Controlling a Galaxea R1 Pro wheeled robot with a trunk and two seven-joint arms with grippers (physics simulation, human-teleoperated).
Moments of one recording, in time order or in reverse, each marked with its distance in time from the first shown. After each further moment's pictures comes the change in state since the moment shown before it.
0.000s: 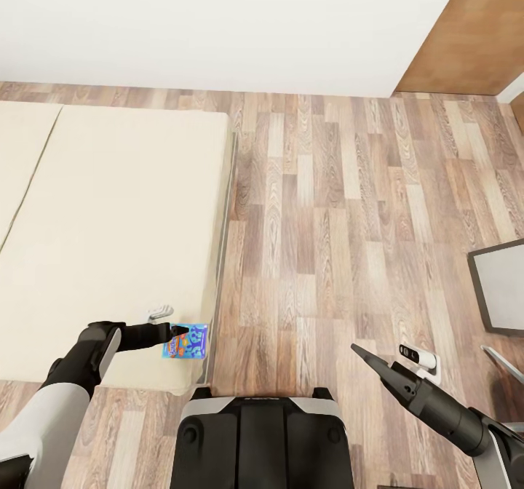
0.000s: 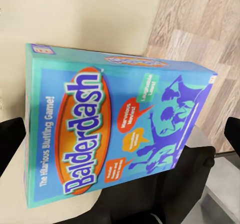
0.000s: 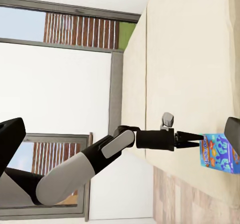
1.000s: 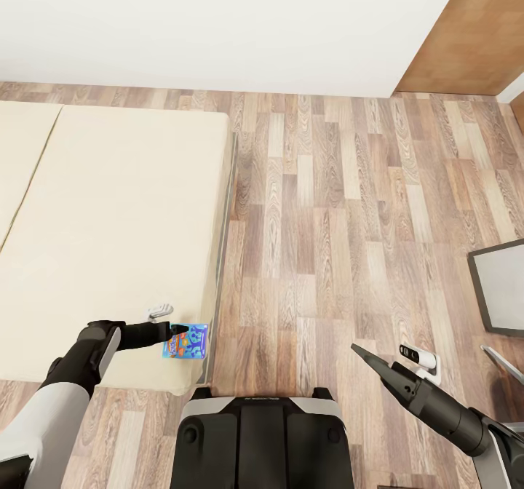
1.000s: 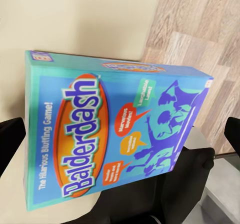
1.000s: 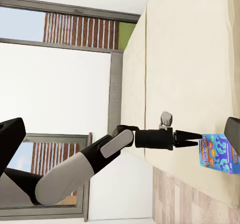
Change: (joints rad) left arm 0.000 -0.001 0.001 -0.011 0.000 0.003 -0.003; right arm 0.000 0.000 -0.001 0.002 0.000 -0.004 0.000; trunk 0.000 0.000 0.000
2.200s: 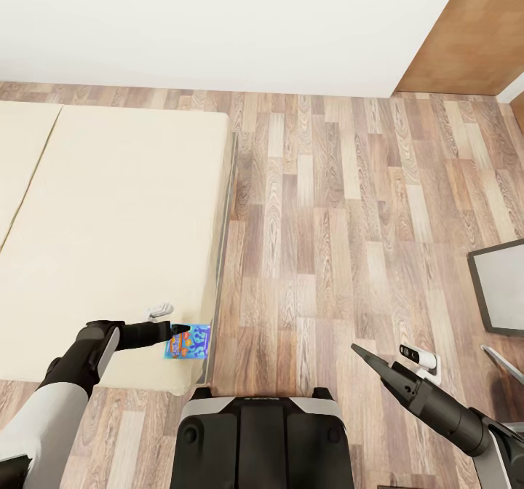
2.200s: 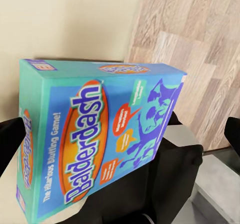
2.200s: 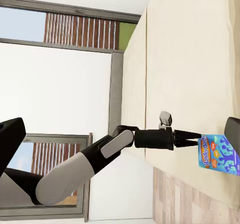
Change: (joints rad) left arm 0.000 0.005 -0.001 0.000 -0.001 0.000 -0.058; right arm 0.000 0.000 0.000 0.000 -0.001 0.000 0.001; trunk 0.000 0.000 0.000
